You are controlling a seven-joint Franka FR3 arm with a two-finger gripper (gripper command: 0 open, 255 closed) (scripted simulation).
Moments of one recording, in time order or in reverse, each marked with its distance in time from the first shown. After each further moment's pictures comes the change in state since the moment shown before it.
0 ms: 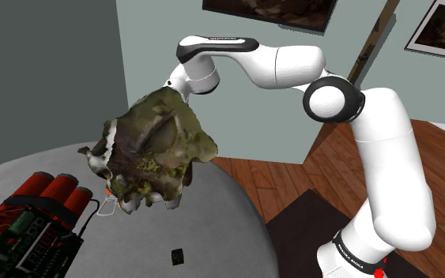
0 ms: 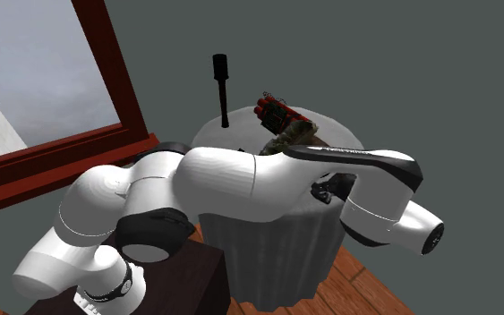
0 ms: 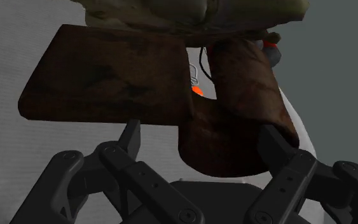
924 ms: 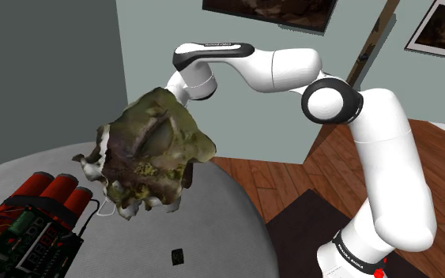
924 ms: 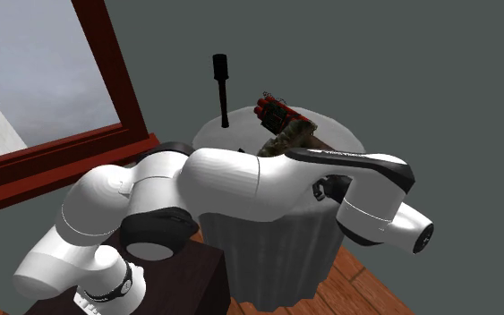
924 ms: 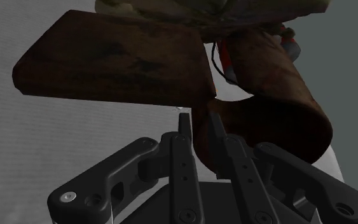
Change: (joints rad) arm 0.019 0.013 -0.003 -0.027 -0.012 0.009 -0.016
